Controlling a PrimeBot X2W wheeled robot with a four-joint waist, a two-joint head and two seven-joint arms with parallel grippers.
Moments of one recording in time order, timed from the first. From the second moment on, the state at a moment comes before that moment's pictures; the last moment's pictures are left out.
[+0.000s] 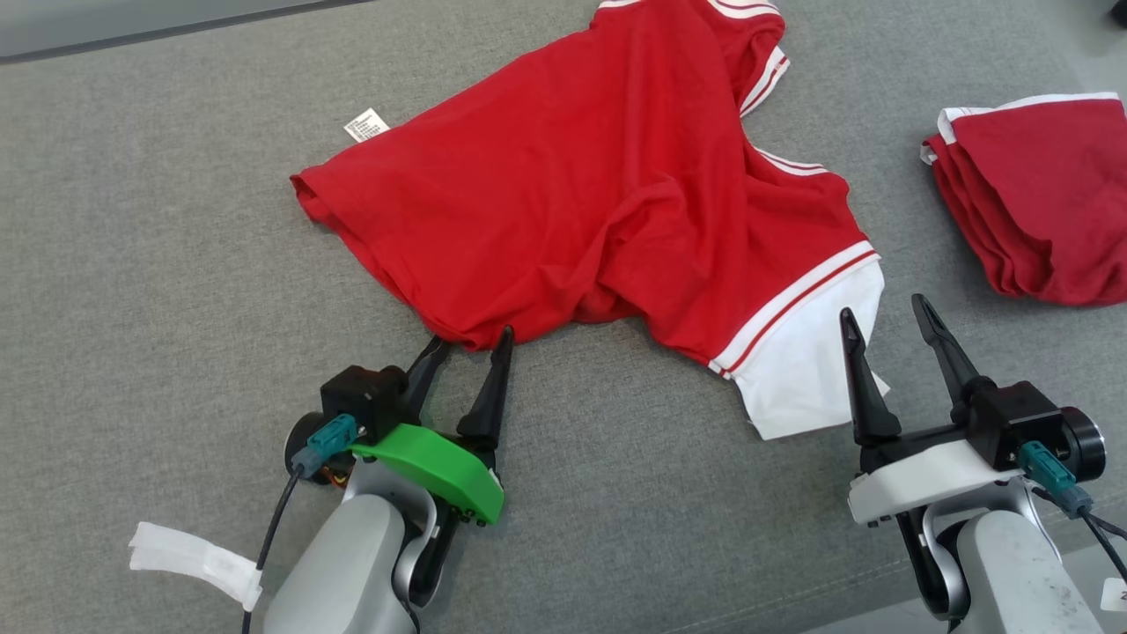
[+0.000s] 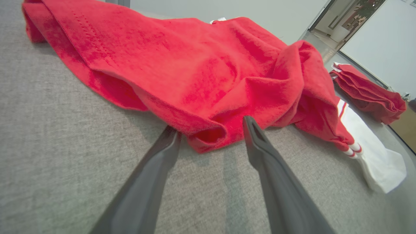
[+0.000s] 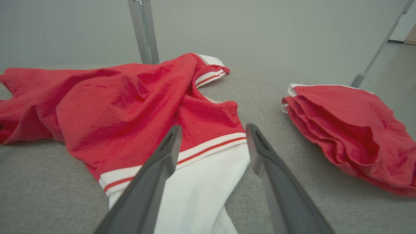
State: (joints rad) left arm -0.40 0.05 -0.46 0.55 -0.49 -0.13 -0.26; right arm -0.16 -0.11 0.05 0.16 0.09 0.13 -0.26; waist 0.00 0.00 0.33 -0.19
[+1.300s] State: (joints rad) left arm -0.49 0.07 -0.26 0.77 -0.30 -0.11 -0.25; right arm -0.17 -0.08 0.02 0.30 0.14 0.13 -0.26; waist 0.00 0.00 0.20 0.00
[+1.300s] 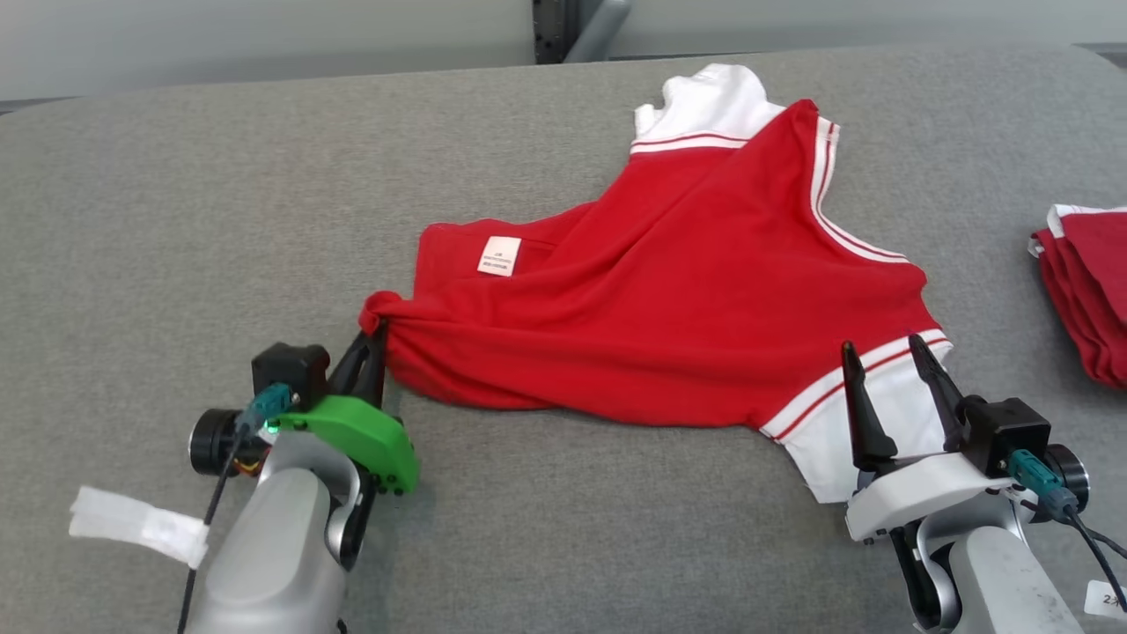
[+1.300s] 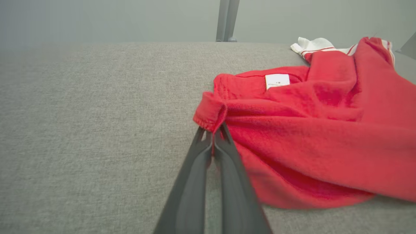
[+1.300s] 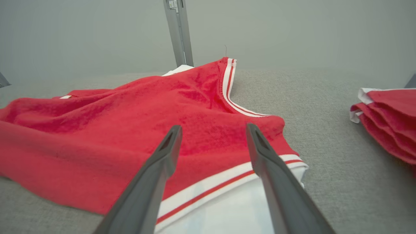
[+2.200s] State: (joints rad) left arm -0.07 0.05 -0.06 0.46 -0.25 -0.08 -0.26; right arm -0.01 -0.07 -0.06 0.40 0.14 0.13 -0.26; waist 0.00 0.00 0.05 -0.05
